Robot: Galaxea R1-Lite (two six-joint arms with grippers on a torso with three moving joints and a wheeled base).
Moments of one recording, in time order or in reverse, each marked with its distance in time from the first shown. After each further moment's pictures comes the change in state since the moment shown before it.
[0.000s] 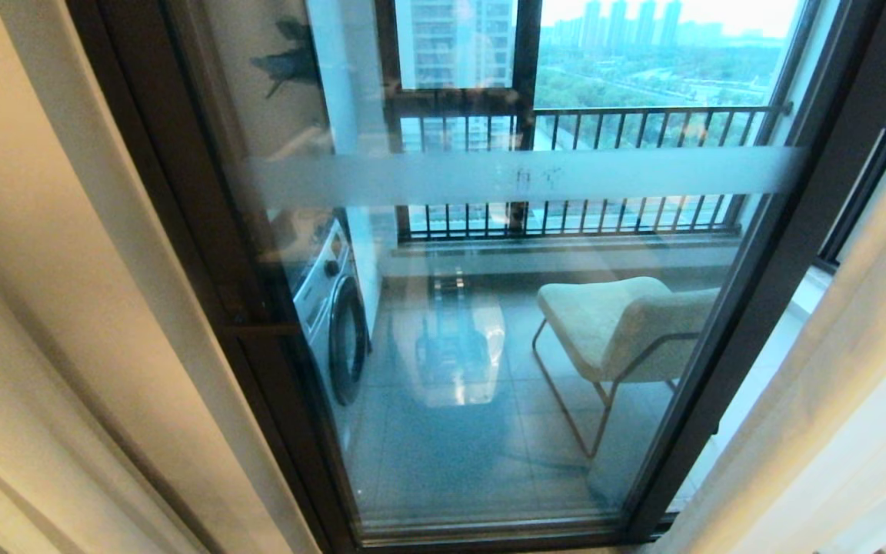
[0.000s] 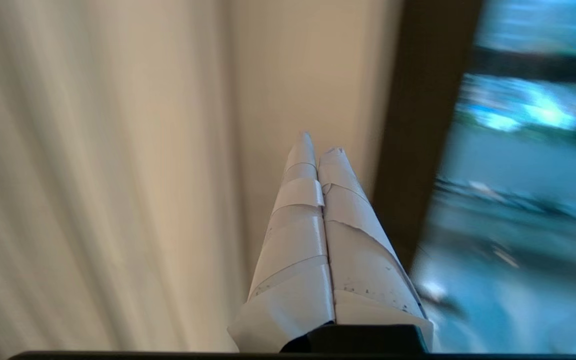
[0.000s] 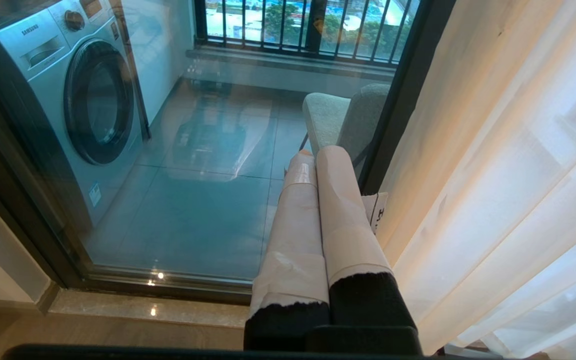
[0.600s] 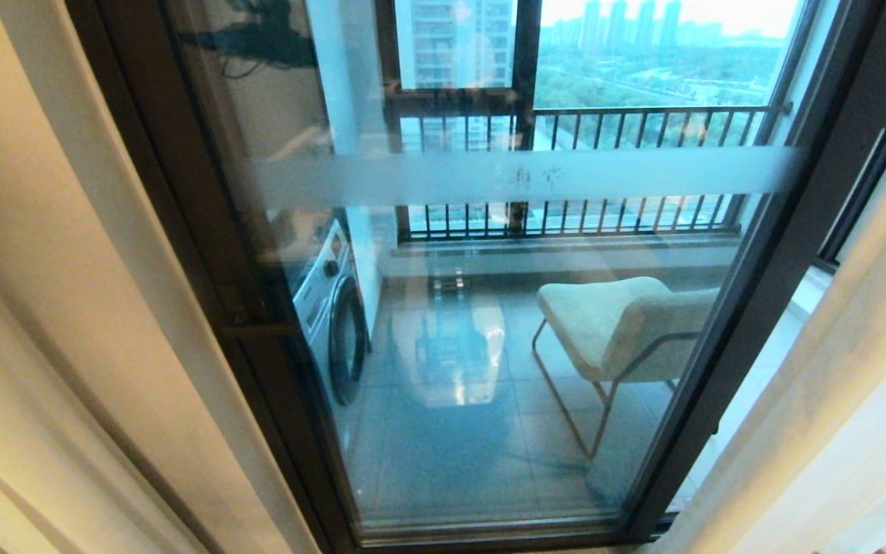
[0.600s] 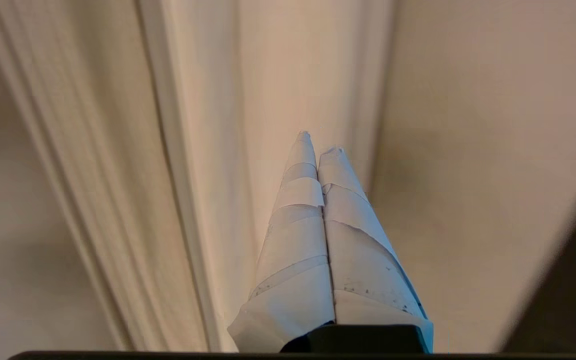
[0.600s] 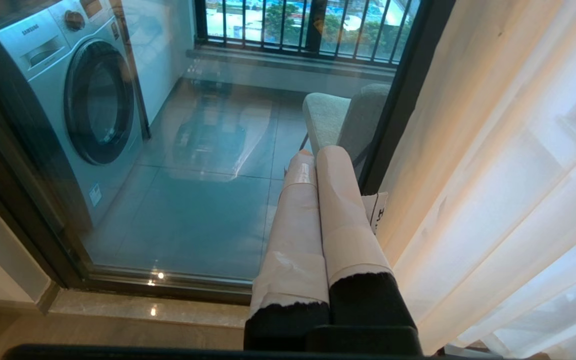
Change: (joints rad) left arm 0.369 0.373 -0.307 -0.039 0.013 -0.002; right arm 0.000 0.000 0.000 -0.001 0.000 0.000
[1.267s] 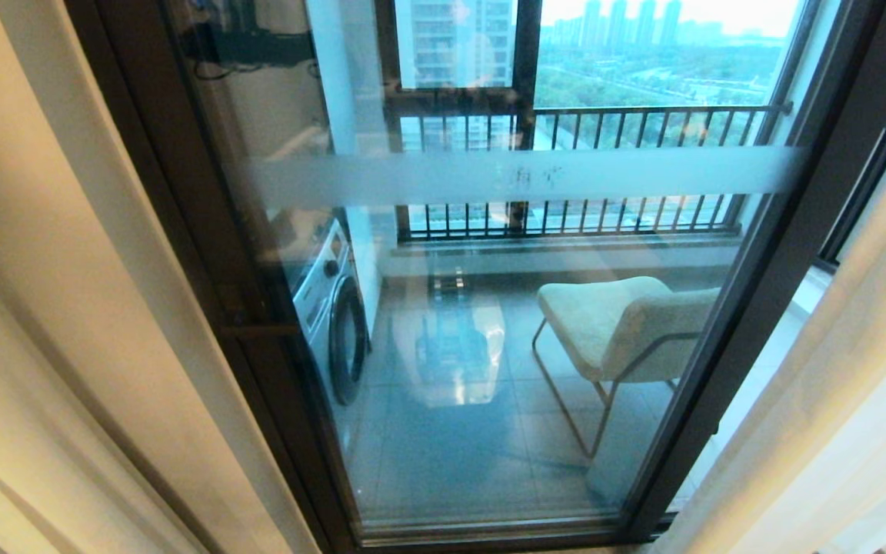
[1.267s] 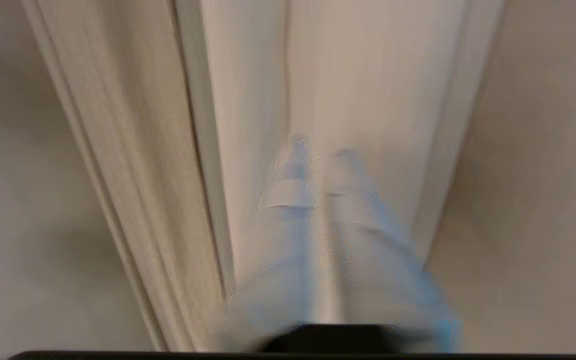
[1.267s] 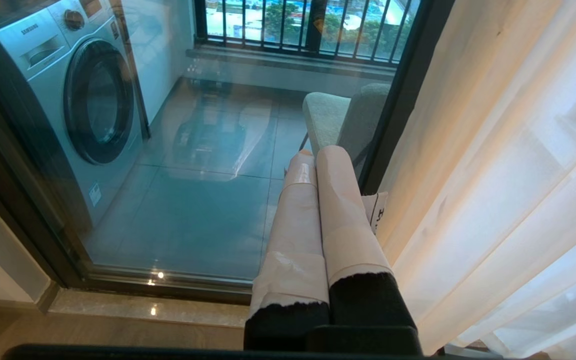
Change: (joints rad) left arm 0.132 0.189 -0.108 -0.038 -0.001 -0.007; right arm 0.000 0.000 0.000 0.001 0.000 0.000
